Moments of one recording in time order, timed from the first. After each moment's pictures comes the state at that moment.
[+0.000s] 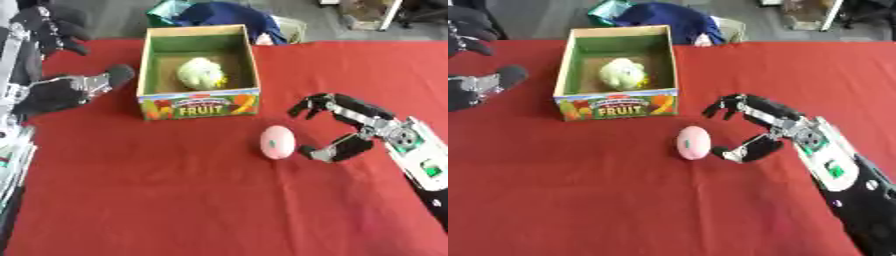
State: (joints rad) left arm -0.41 0.42 0.00 -1.93 -0.12 0.12 0.05; right arm -0.73 -0.40 0.32 -1.20 0.41 -0.47 0.46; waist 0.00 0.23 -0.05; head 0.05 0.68
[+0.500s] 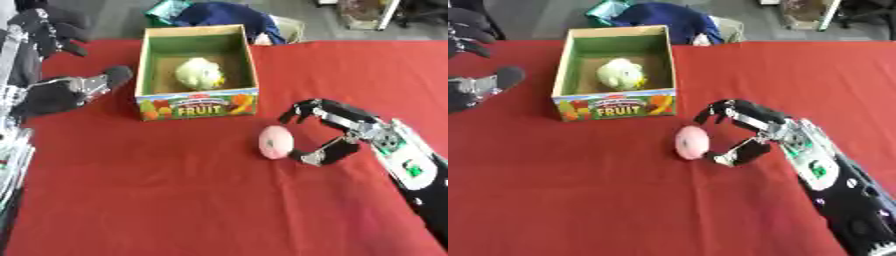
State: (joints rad) left arm -0.41 0.41 0.00 -1.93 -0.12 0.12 0.04; right arm -0.76 -0.35 0.32 -1.14 0.50 -0.50 0.42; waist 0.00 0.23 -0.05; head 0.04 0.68
